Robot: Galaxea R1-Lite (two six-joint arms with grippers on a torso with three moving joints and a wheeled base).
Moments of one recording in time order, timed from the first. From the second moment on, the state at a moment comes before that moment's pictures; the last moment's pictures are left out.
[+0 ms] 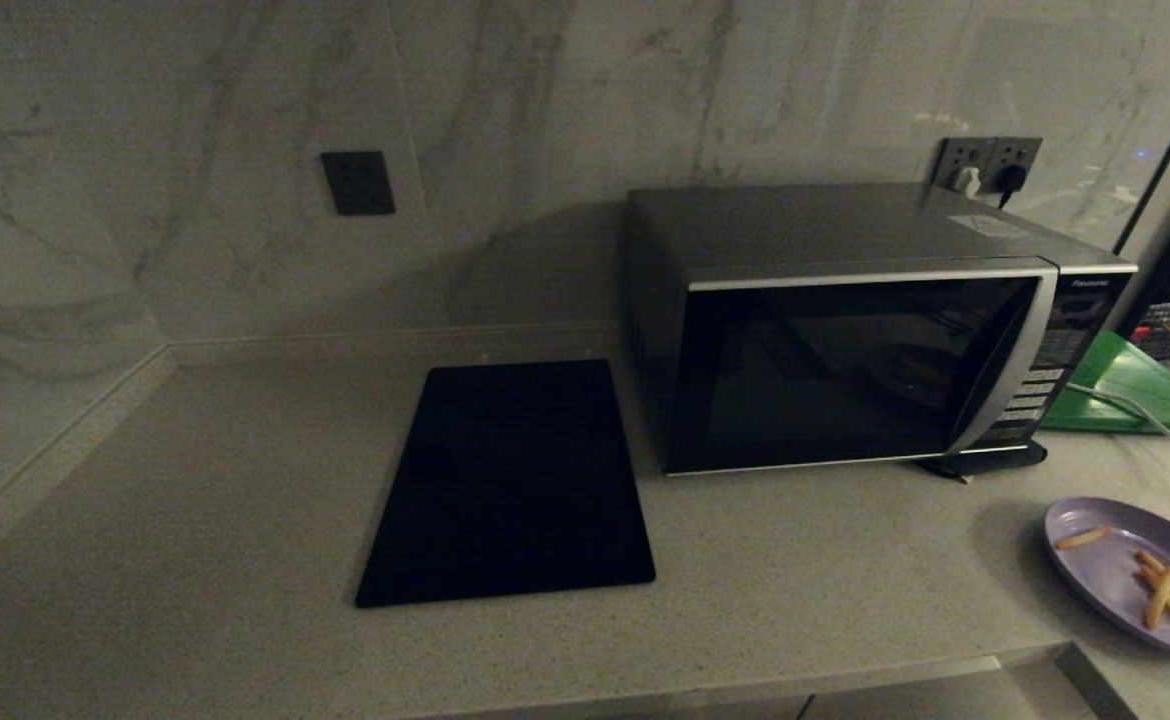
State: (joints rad) left arm 0.00 0.00 0.00 -0.01 0.03 -0.07; right arm -0.01 0.83 -0.62 -0.10 -0.49 0.02
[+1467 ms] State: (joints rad) left arm 0.00 0.00 0.00 -0.01 0.03 -0.07; right arm 0.09 1.63 -0.68 -0.77 -1.01 0.09
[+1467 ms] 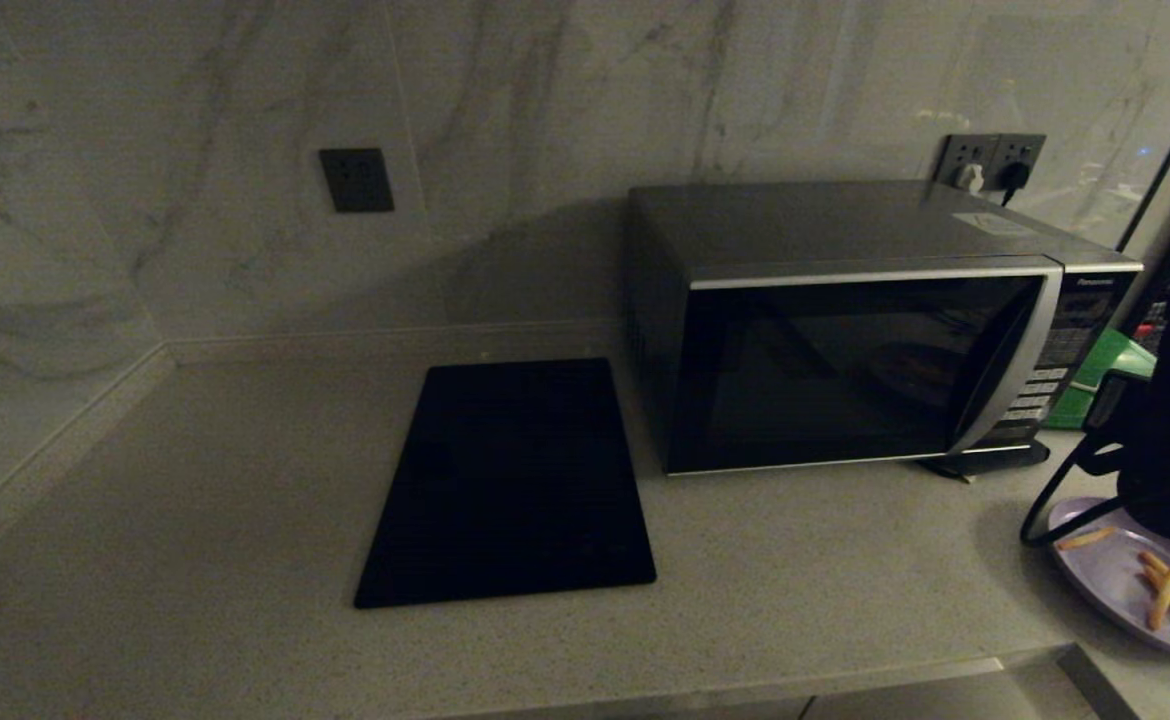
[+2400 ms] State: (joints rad) left arm 0.00 0.00 0.00 -0.01 0.03 -0.07; right arm 0.17 2.07 -0.79 -1.46 -1.25 0.12
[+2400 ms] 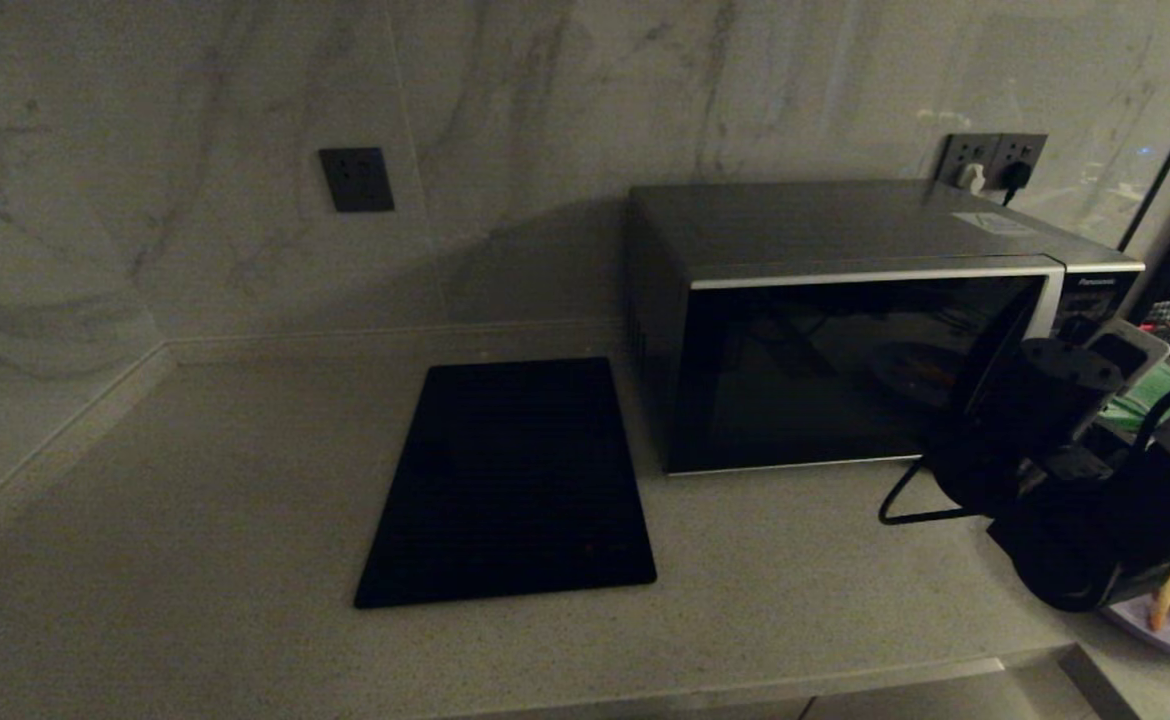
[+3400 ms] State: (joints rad) left arm 0.00 0.00 0.00 -0.01 0.03 -0.07; right arm 0.18 2.14 -0.76 -1.51 -1.18 0.04
